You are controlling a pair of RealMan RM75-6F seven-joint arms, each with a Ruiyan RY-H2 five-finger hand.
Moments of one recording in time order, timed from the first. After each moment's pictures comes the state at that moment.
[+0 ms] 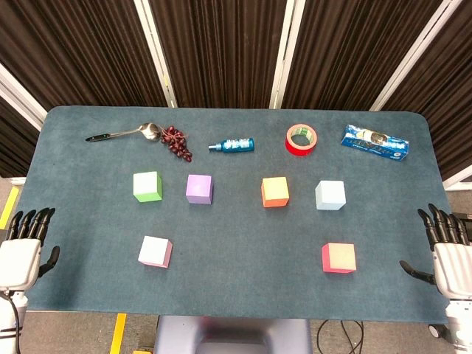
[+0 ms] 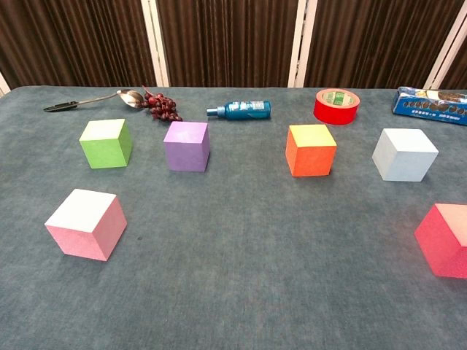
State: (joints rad) left arm -0.15 -1.24 -0.10 -1.49 1.47 1.48 0.17; right arm 0.03 -1.10 0.07 -1.64 -1.49 1.54 -0.06
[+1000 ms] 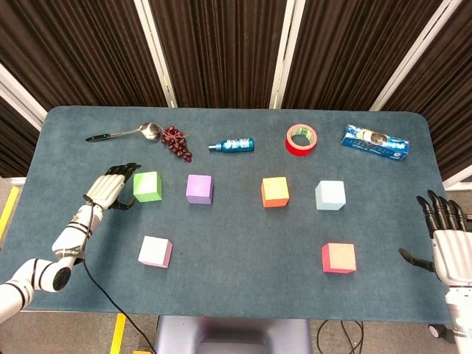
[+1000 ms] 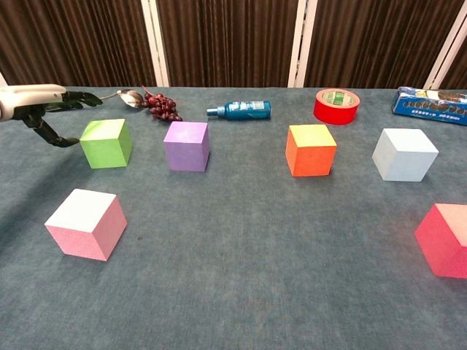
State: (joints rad) left arm -0.74 -1.42 -0.24 -1.09 1.24 0.61 -0.21; right arm 0.08 -1.08 0.11 -1.67 -1.46 1.50 -0.07
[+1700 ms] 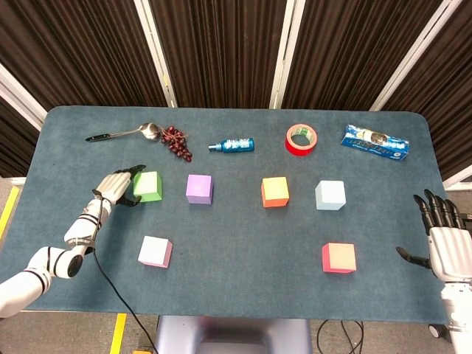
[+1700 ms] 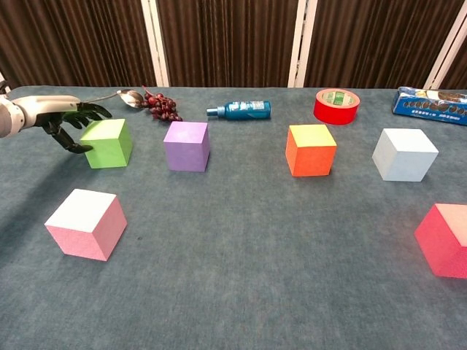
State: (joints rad) left arm -0.83 -1.52 -0.22 -0.89 1.24 0.51 -0.34; right arm 0.09 -1.09 0.12 -1.67 -1.42 1.46 -0.09
